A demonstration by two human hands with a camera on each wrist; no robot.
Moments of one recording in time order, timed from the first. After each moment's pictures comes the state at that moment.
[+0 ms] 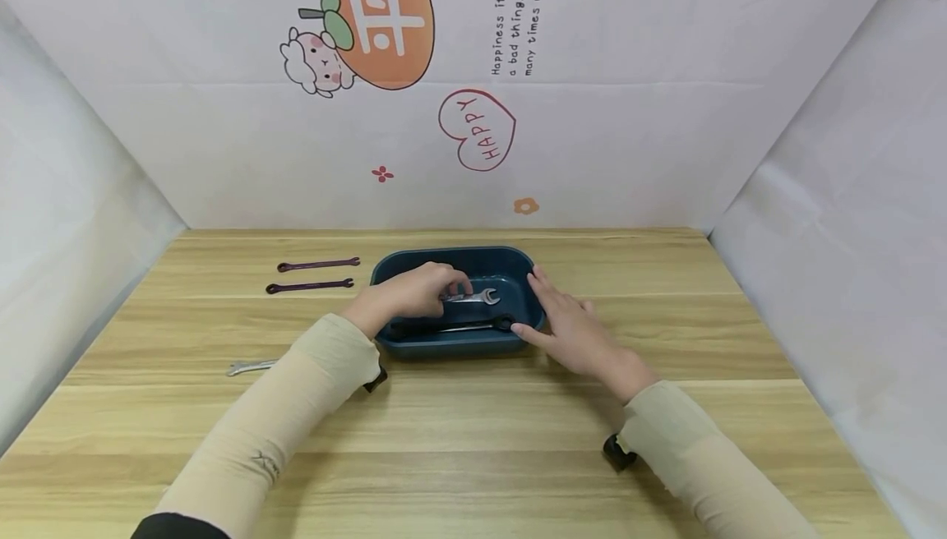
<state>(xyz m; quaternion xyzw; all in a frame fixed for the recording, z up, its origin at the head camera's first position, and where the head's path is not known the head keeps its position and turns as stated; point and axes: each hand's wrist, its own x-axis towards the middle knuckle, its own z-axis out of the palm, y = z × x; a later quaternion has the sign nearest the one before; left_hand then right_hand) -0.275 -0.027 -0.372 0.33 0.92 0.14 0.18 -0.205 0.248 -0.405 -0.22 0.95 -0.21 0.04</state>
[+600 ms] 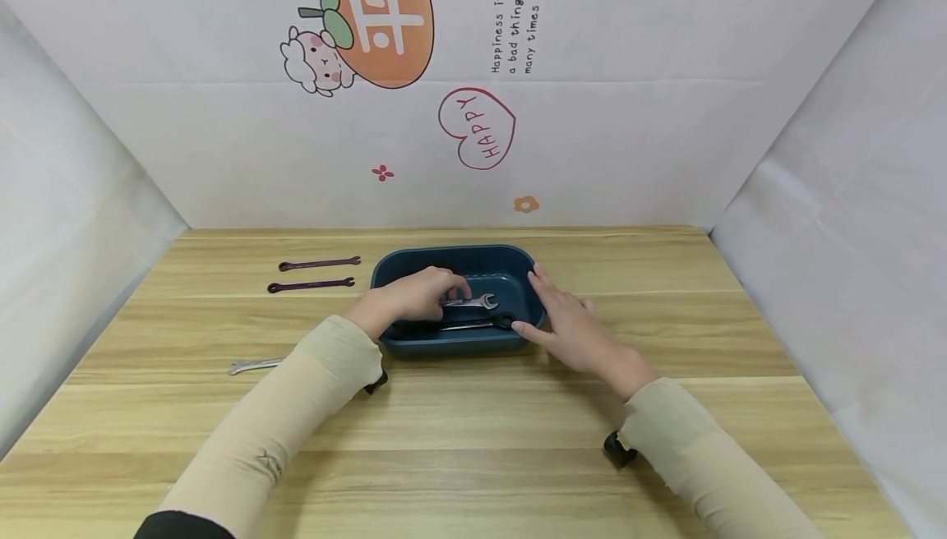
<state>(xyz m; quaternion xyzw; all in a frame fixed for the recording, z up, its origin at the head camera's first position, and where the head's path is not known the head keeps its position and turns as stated) -0.275 -0.028 -0.383 0.33 0.92 0.13 0.18 -0.205 0.249 -0.406 -0.22 0.95 -0.22 0.04</state>
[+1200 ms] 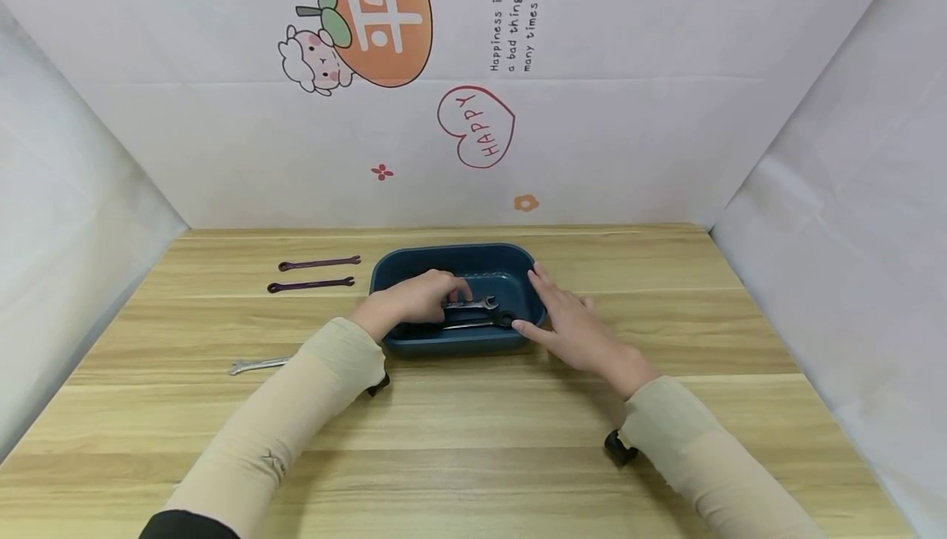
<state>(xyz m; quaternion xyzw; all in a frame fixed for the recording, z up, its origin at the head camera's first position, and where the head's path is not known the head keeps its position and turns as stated) -0.276 -0.025 -0.391 0.34 0.91 0.13 0.18 -0.206 0.250 -0.407 -0.22 0.95 -0.22 0.05</state>
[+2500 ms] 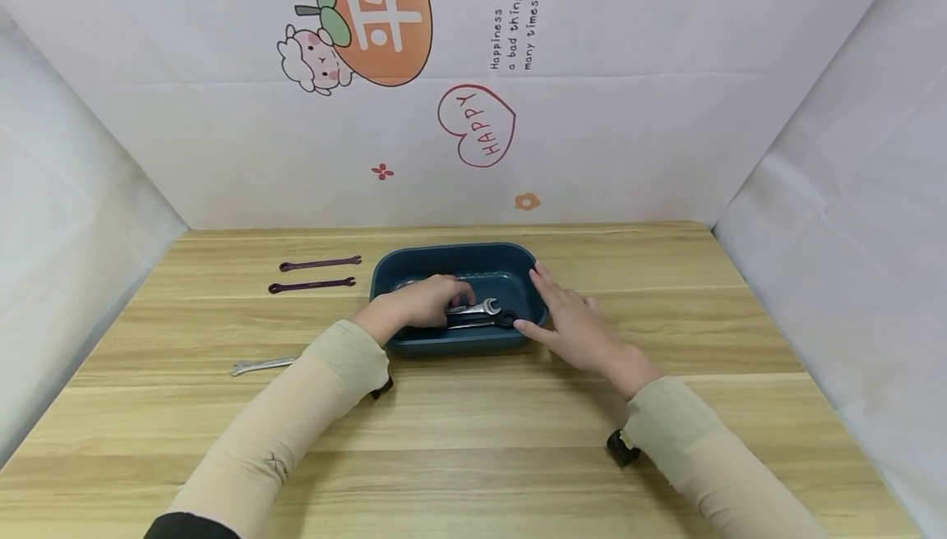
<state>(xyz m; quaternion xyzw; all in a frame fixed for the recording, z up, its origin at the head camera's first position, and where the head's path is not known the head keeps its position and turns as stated) -0.272 -0.021 -0.394 0.33 0.92 0.12 0.19 -0.205 0.249 -0.405 -0.22 0.95 -0.22 0.05</state>
